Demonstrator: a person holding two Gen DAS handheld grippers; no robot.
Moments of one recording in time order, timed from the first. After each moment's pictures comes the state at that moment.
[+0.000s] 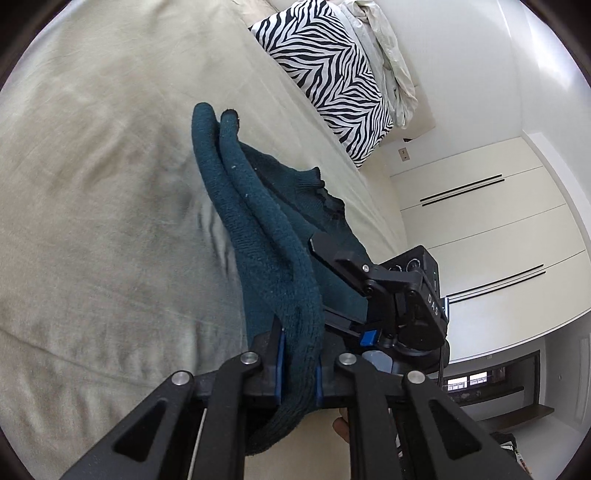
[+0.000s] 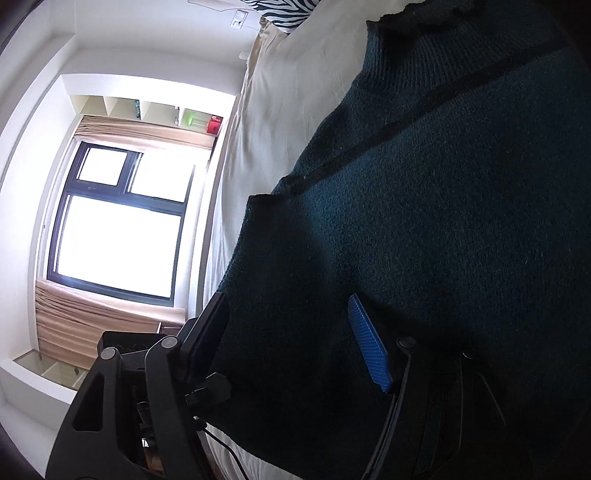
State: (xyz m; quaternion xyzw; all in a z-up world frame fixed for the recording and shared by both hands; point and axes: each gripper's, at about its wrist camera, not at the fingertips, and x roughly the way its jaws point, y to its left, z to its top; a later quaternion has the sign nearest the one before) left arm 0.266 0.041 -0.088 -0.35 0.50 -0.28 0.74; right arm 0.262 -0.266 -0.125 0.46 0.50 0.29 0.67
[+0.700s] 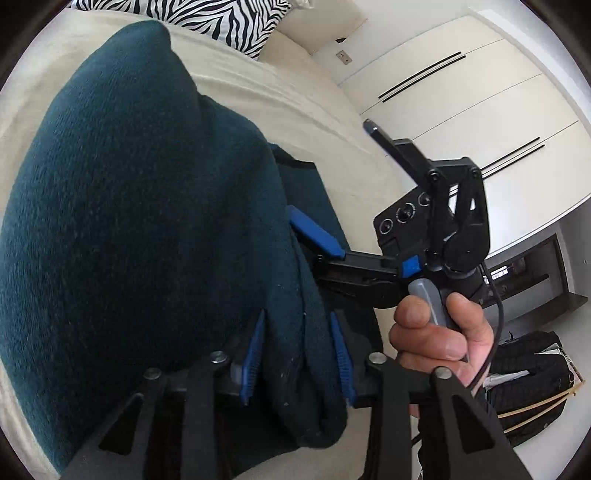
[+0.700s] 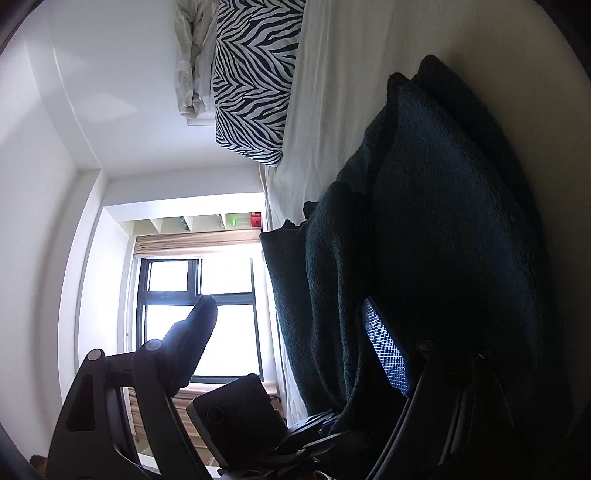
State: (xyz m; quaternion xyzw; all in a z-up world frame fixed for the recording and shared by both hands) left arm 0.263 -0.228 -0.101 -0.19 0.52 -0.41 0.72; right arm 0.213 -0.584 -0.139 0.61 0.38 0.25 0.65
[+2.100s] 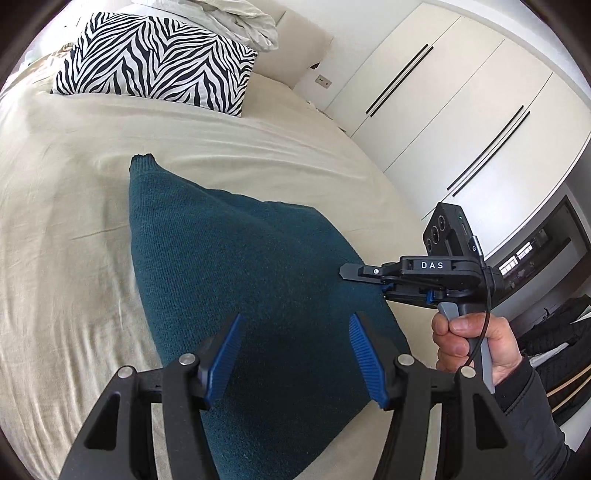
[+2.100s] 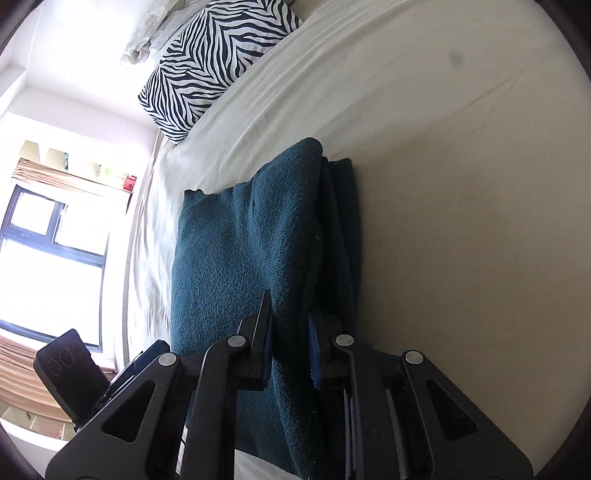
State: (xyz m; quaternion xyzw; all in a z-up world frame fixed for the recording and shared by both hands) left arm 0.290 -0.227 -0.059 -0.10 0.45 -0.39 0.79; right arm 0.151 -0.583 -0.067 0.38 0.50 0.09 0.77
